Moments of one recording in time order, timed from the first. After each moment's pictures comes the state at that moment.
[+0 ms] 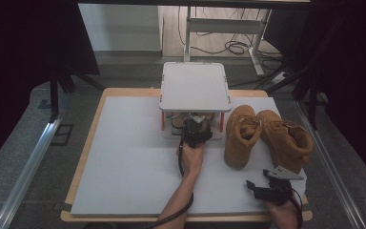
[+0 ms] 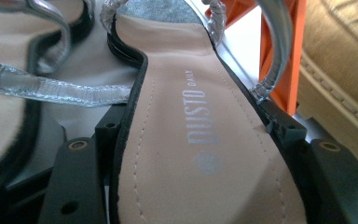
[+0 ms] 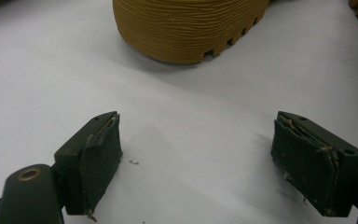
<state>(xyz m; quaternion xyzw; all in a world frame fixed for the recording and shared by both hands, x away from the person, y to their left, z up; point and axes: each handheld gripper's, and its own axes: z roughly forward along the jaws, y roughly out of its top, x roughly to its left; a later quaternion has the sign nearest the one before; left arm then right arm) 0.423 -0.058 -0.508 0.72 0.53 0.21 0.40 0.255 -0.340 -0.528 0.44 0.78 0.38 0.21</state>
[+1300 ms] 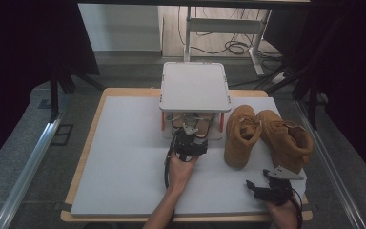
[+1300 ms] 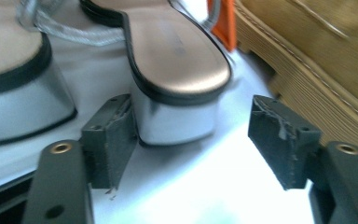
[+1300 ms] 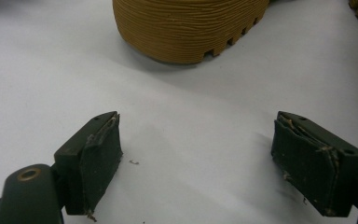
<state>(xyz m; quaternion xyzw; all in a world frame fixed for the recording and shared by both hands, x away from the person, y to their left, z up) 0.367 -0.019 -0.496 0.76 0.47 0.14 0.43 0.255 -0.339 -0.528 0.44 0.78 0.38 0.21</state>
